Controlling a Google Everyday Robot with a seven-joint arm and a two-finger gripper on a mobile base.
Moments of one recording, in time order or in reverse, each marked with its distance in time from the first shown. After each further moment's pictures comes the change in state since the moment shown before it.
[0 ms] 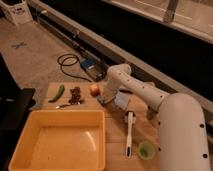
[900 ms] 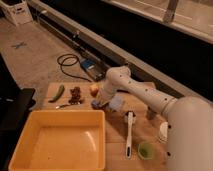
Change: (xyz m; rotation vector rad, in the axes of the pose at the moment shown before) arm -0.043 0.016 -0.015 0.013 -0.079 -0.063
